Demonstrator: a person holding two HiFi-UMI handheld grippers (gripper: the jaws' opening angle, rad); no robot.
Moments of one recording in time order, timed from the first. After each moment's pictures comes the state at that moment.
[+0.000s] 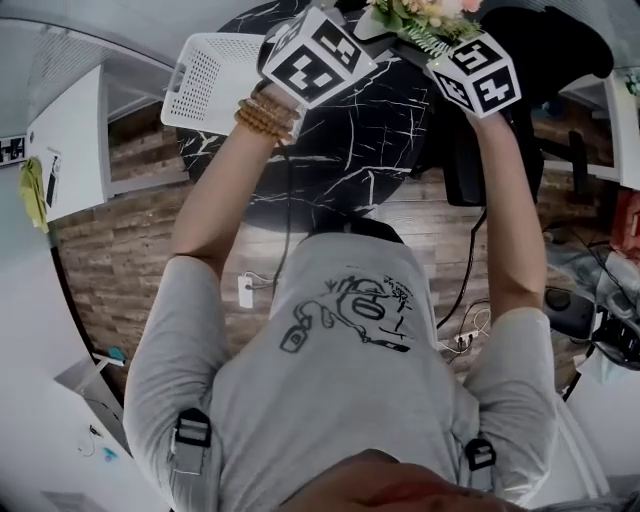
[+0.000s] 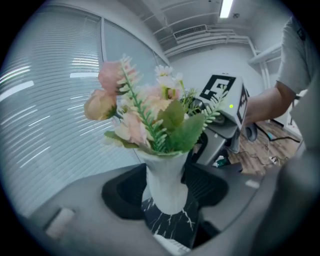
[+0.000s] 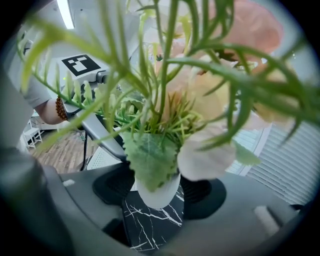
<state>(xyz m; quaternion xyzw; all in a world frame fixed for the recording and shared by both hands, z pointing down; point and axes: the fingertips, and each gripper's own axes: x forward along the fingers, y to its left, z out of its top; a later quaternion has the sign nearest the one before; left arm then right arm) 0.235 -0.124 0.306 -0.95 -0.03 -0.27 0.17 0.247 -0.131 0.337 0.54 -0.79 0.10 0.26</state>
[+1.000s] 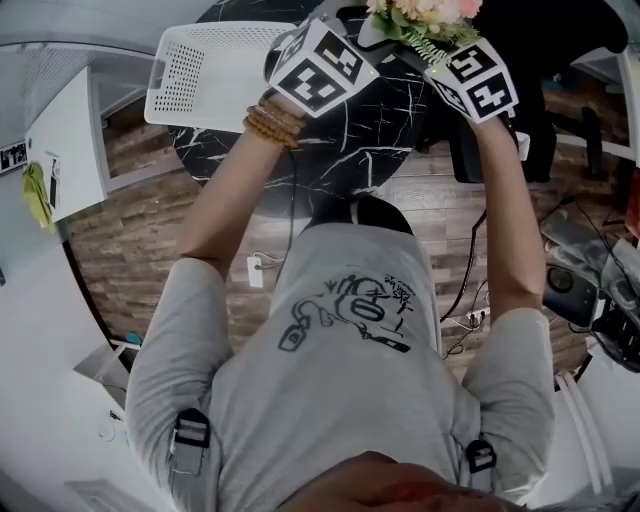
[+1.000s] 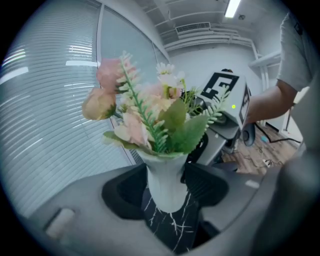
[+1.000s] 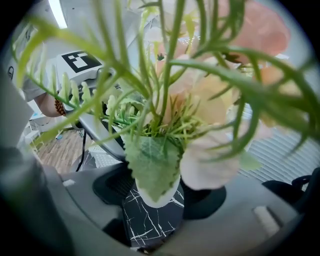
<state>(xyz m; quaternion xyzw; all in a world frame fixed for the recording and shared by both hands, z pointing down) 0.268 -0.087 0.385 -0.94 -0.06 -0.29 0.13 0.278 -0.092 0.416 0.55 -0.78 0.14 0.27</state>
